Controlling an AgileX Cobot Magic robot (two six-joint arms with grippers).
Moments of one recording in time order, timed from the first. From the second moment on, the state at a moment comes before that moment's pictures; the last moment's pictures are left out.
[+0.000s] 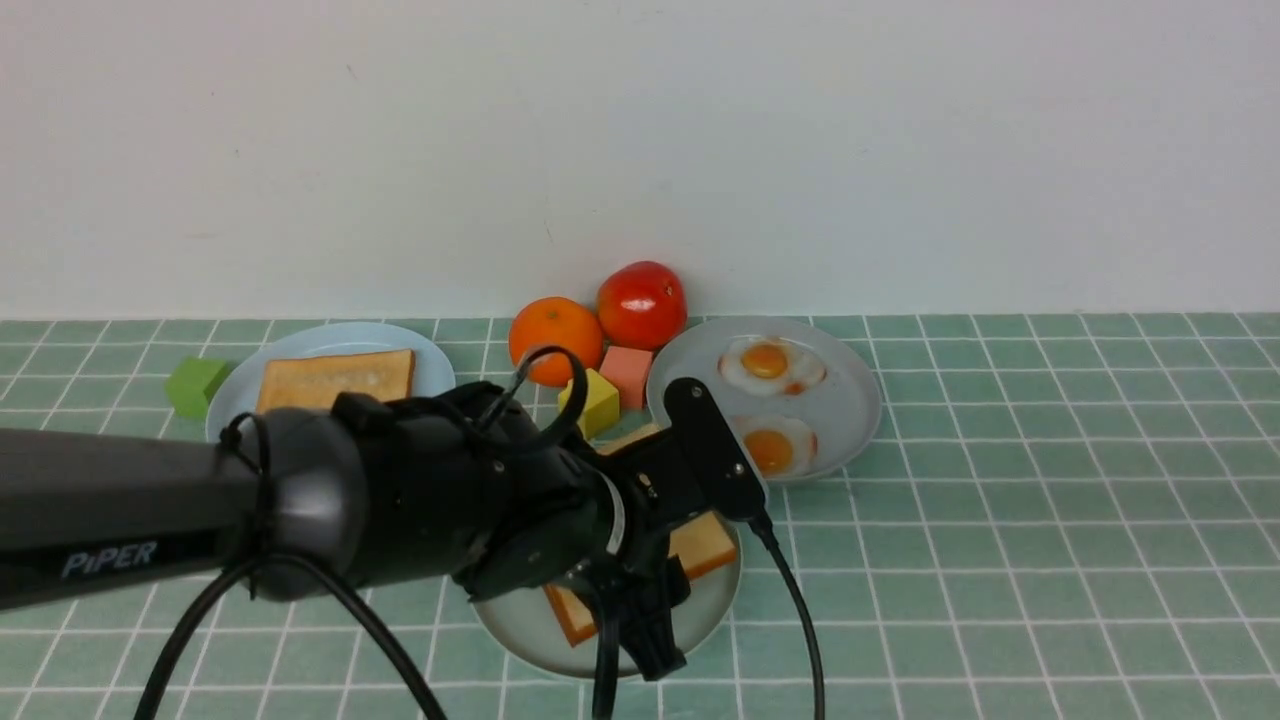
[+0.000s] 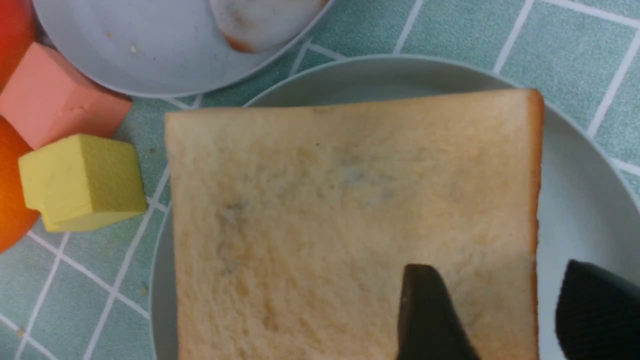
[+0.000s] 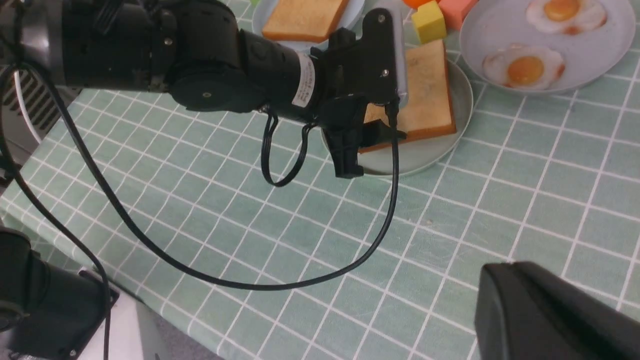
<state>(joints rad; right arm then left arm) 0.36 0.60 -1.02 0.40 1.14 0.00 -0.73 1.80 -1.06 0.32 0.26 0.18</state>
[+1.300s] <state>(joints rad) 0.36 0.21 -0.63 0.10 0.97 0.13 -0.80 0.11 -0.17 0.12 0.12 -0.26</state>
